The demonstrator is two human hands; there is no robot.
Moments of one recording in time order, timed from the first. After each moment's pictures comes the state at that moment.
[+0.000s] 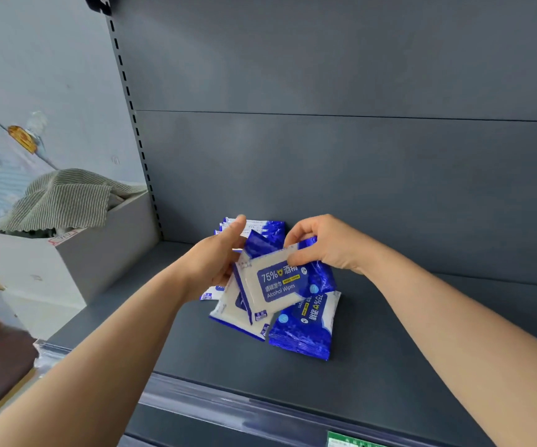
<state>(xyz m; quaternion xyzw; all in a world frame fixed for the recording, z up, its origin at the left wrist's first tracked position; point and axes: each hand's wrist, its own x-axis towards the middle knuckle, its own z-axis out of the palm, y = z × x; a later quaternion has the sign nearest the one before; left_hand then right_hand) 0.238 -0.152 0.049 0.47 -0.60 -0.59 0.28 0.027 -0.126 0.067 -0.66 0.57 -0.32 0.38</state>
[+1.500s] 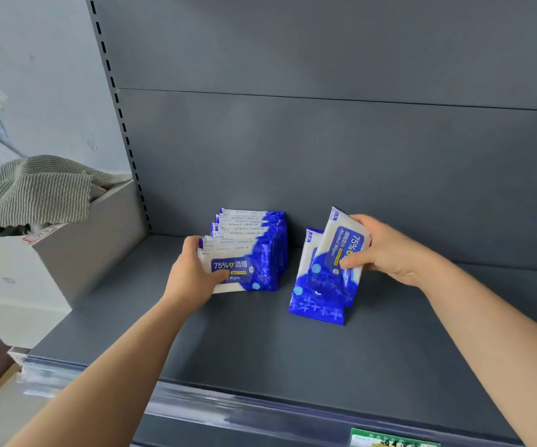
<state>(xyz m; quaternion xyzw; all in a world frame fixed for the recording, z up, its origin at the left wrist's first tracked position) 0.272 -0.200 -0.034 0.59 -0.66 -0.30 0.36 -0.029 -0.118 0.030 -0.51 0.64 -0.40 0.41</state>
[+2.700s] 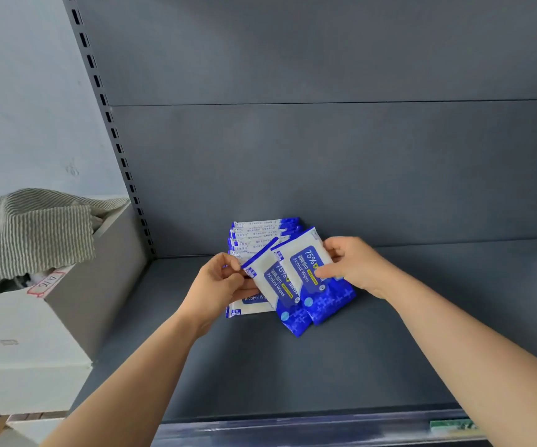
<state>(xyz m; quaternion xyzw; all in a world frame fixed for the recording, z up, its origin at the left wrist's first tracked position) 0.299 -0.229 -0.019 0.35 -0.57 -0.65 0.36 0.066 -0.148 0.007 -0.50 0.70 -0.39 0.33</state>
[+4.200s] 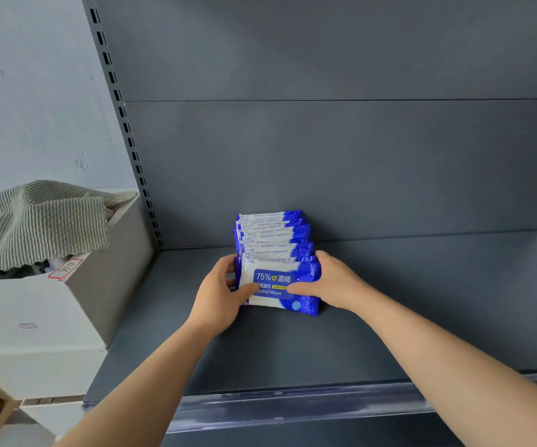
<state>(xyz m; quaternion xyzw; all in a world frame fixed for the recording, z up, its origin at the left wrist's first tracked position) 0.319 -0.217 -0.045 0.41 -0.72 -0.44 0.34 0.119 -0.136 -0.019 -0.49 0.76 -0.32 0.26</state>
